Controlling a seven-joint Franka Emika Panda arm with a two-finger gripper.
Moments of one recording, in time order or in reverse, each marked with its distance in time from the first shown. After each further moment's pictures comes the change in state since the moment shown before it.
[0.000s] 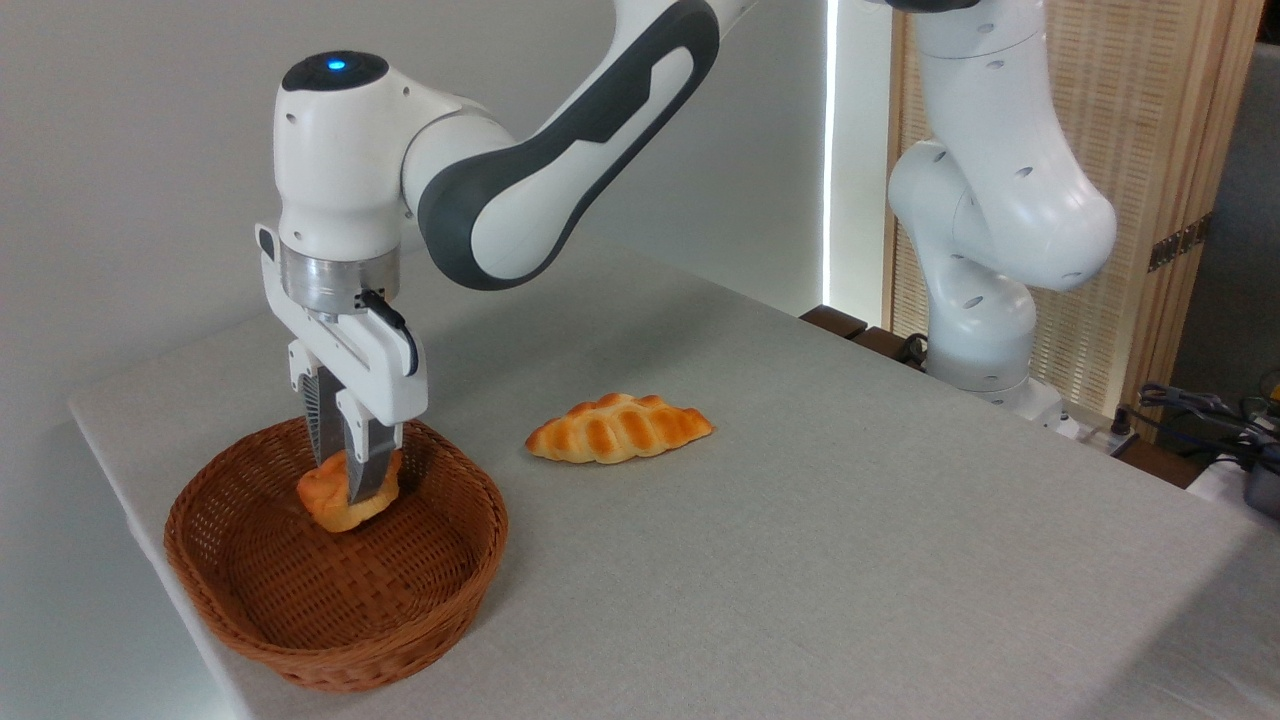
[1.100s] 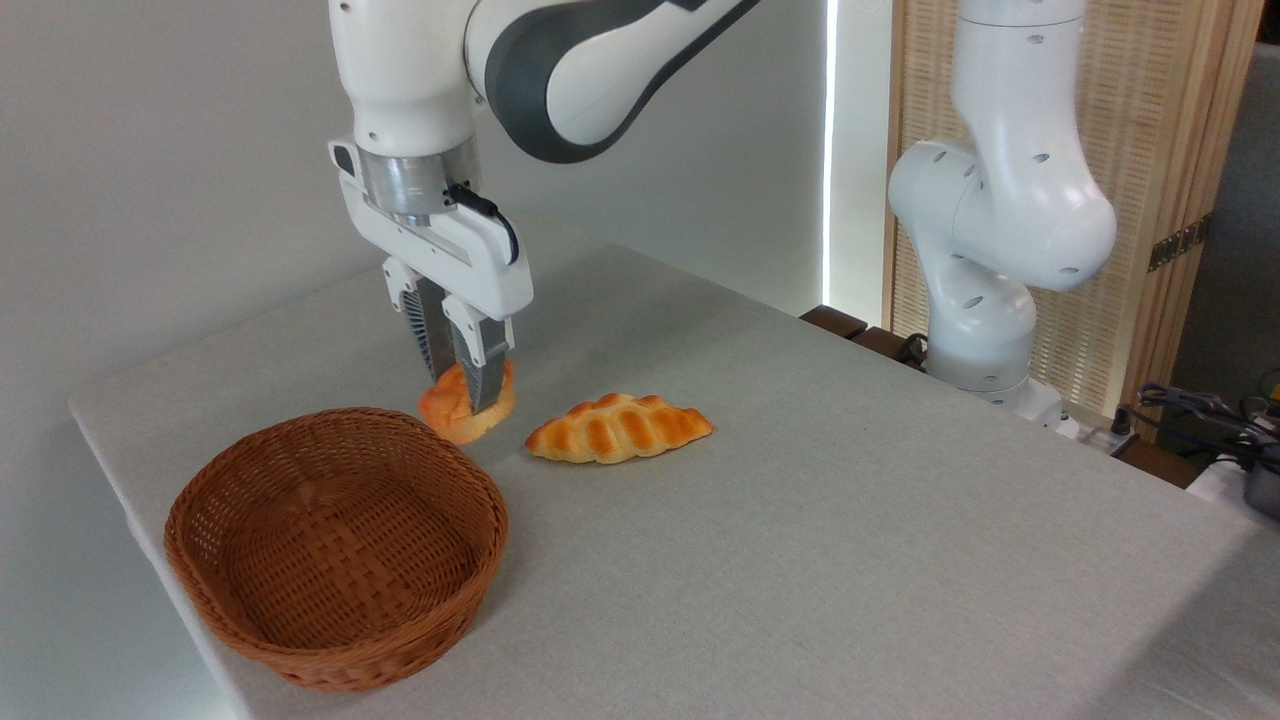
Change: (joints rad) arm -0.013 -0.251 0.021 -0.131 0.000 -0.334 -0.059
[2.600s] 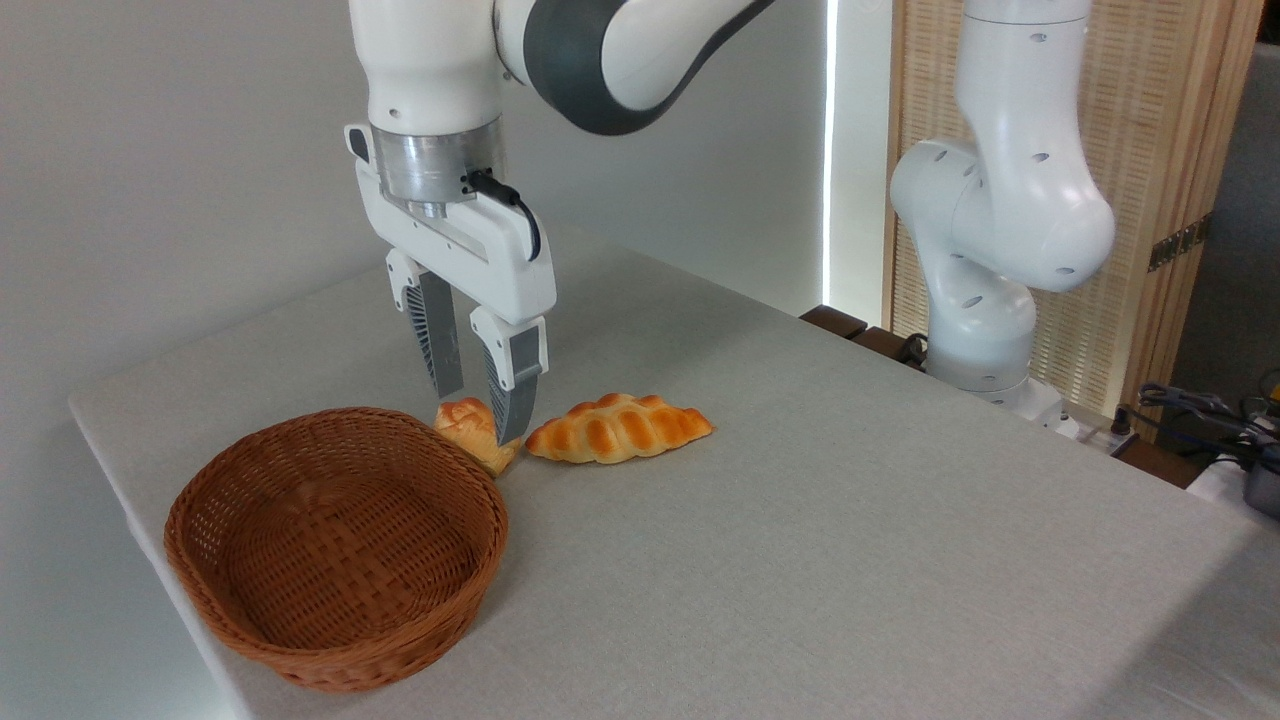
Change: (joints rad) arm -0.025 -0.029 0.163 0.058 0.081 -0.037 0.164
